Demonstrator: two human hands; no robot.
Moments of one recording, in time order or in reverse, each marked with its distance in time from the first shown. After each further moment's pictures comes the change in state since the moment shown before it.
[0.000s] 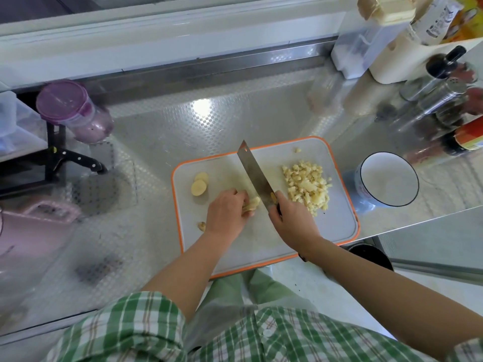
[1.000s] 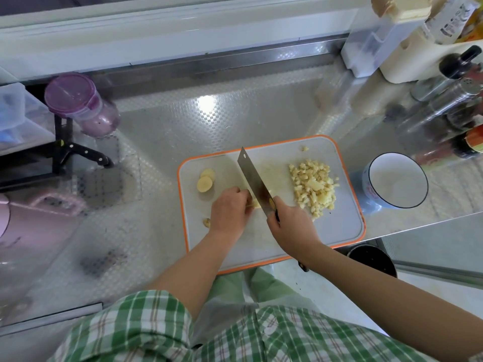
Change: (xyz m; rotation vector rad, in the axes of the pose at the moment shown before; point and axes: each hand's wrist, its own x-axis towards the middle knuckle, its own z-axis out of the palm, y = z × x) left_hand -0.002 -0.002 -0.001 0.045 0.020 -0.042; right_hand -0.010 -0.012 0.011 -0.077 -0.038 -0.007
